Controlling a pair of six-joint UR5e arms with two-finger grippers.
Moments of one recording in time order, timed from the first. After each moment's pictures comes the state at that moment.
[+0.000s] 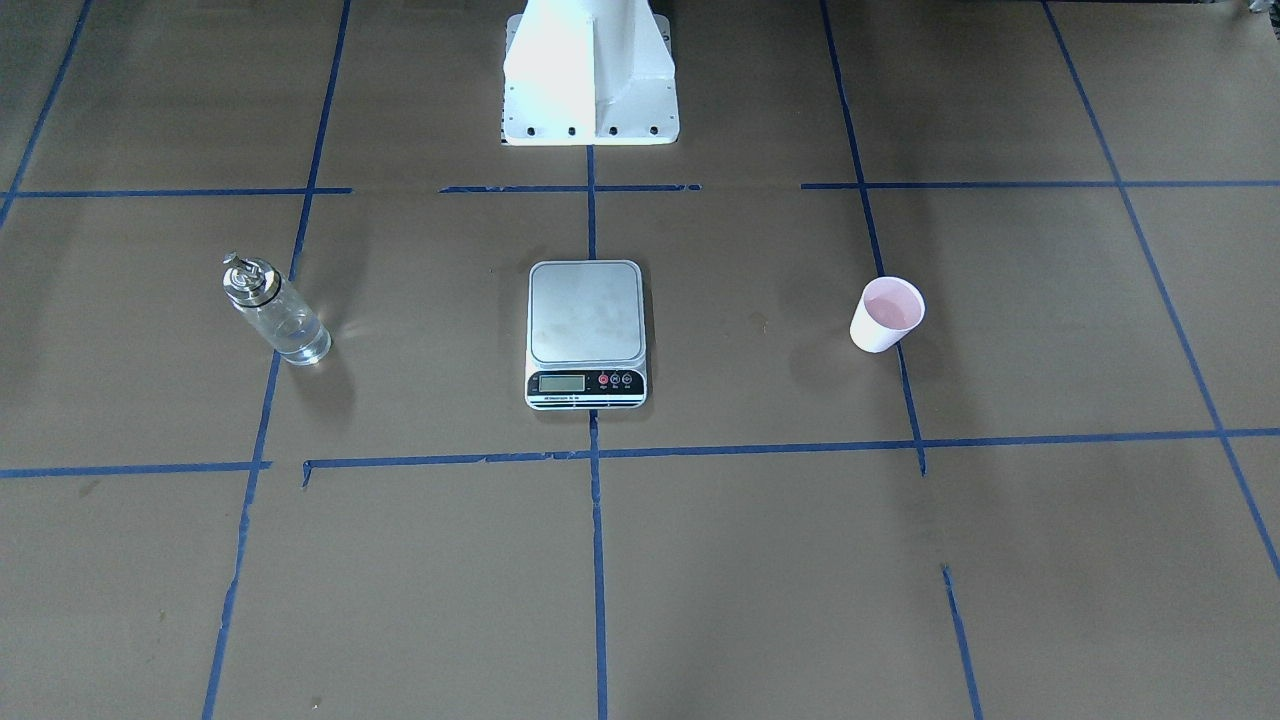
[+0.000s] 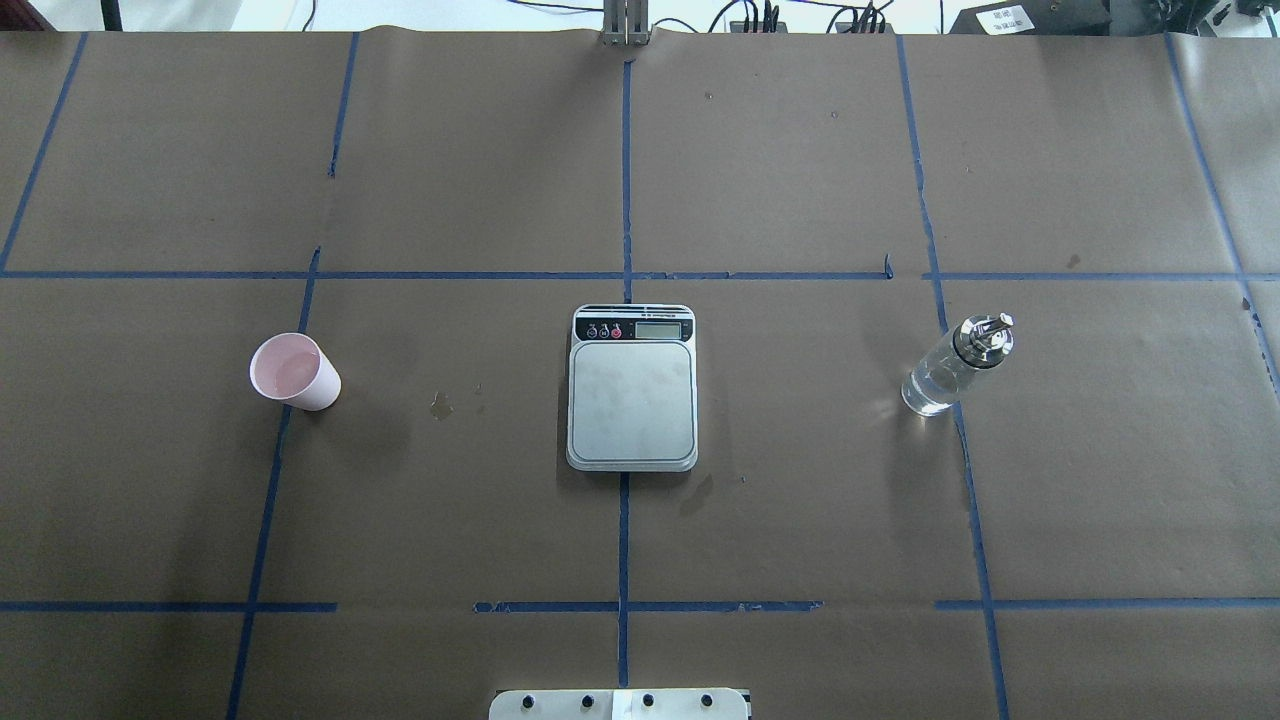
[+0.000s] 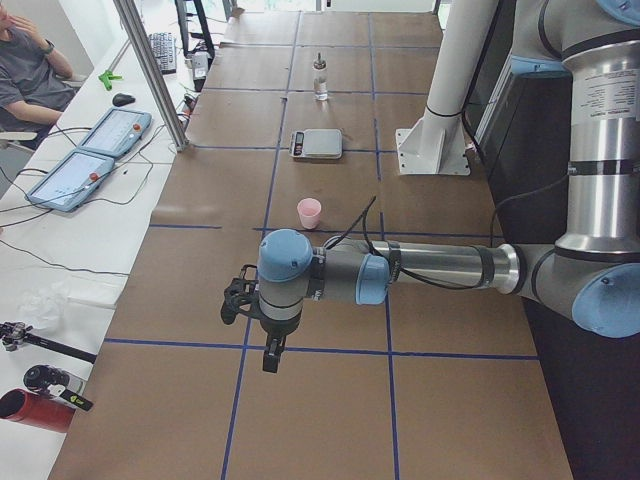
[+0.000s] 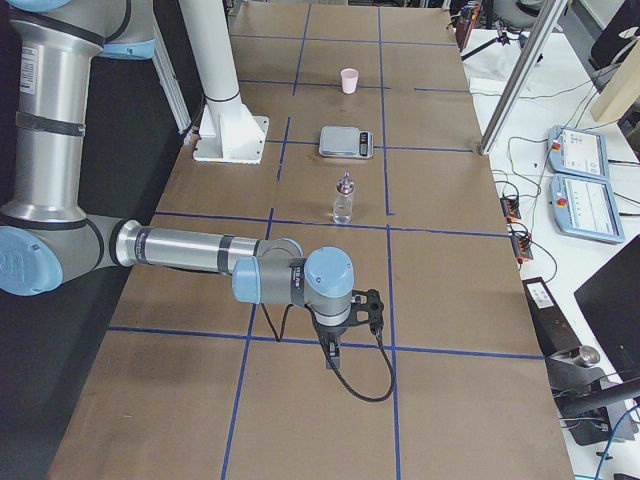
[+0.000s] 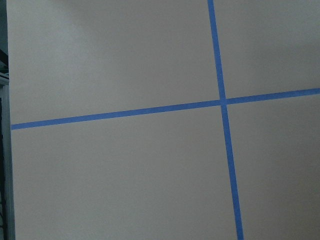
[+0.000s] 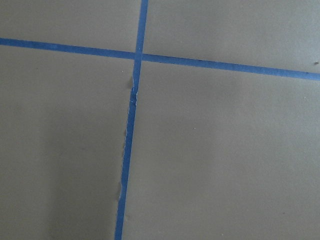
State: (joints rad) left arm -1.66 -1.49 -1.70 -1.65 -2.26 0.11; right arm 1.60 -1.75 1.69 -1.48 2.31 -0.10
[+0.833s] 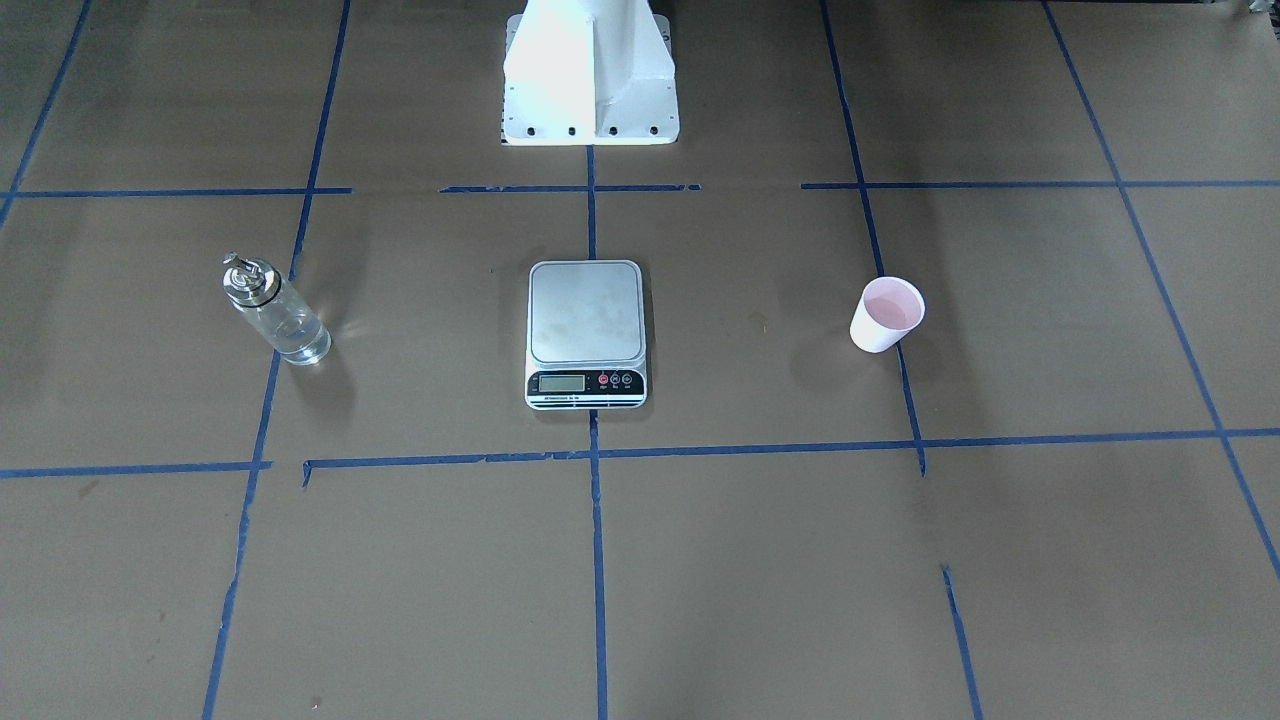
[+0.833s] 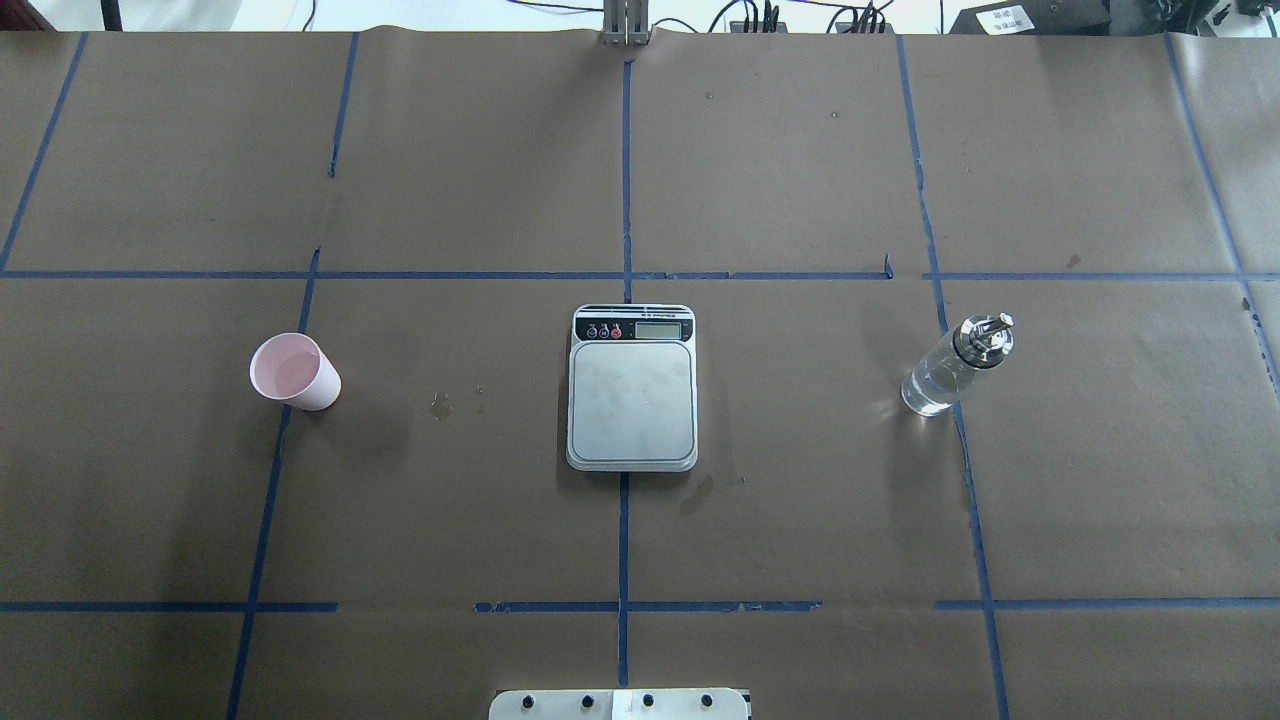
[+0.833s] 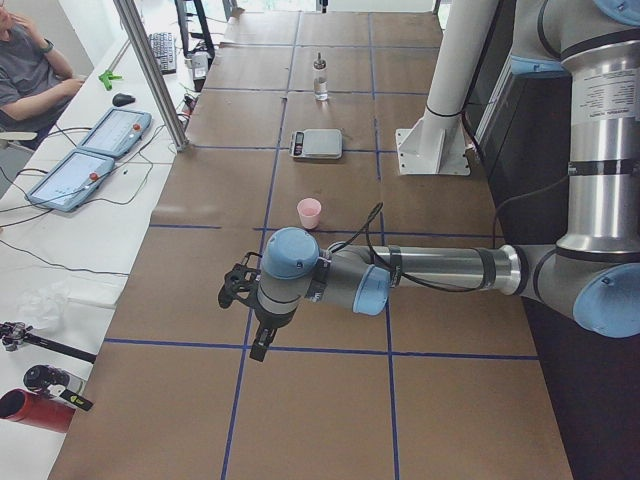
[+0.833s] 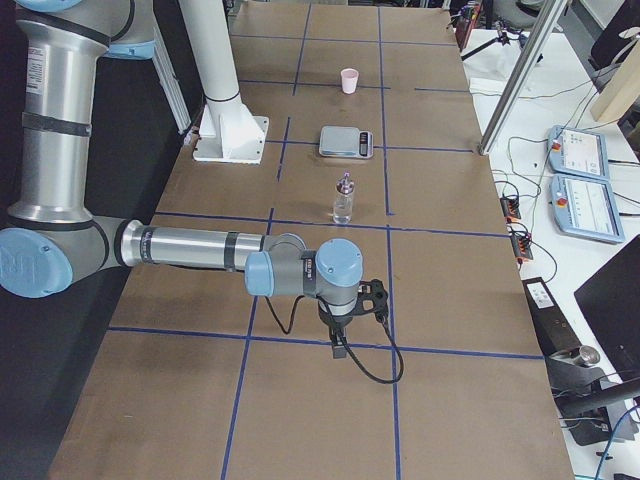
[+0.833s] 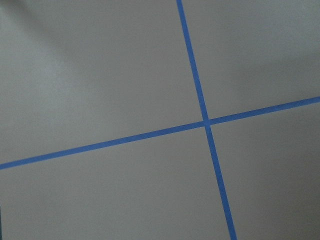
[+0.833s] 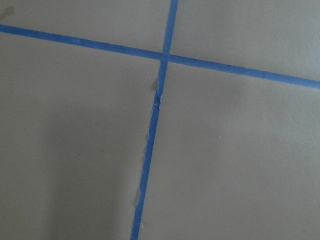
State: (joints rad) left arm -1.64 -1.48 -1.68 -1.88 -2.31 0.11; right arm 1.50 -1.68 1.69 -1.48 2.30 -0.09
